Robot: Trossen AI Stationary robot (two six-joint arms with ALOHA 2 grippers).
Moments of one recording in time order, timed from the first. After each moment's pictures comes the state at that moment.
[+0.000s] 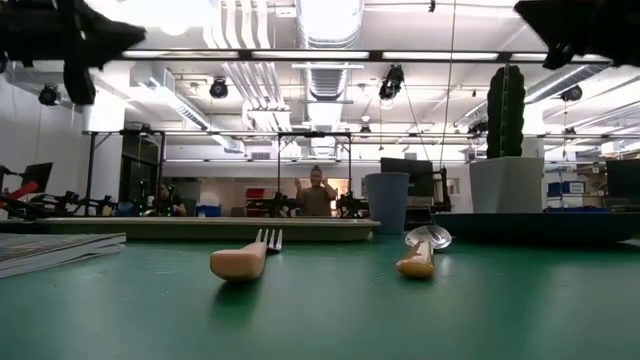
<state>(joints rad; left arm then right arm) -0.42 0.12 0.01 0.81 -0.96 0.02 -0.01 0.05 0.06 0.50 0.19 -0.25</state>
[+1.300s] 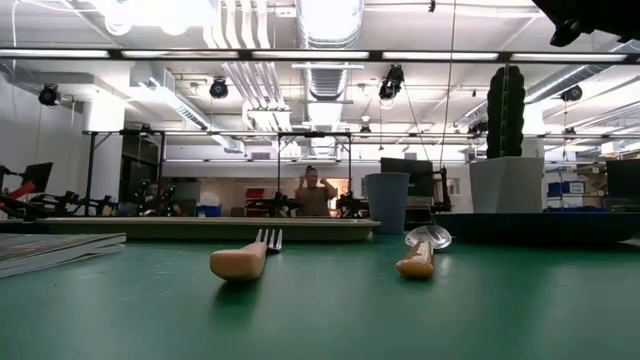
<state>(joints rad) -0.31 1.14 0.74 1.04 -0.77 0.19 -0.01 0.05 0.19 0.32 0.19 -0.32</state>
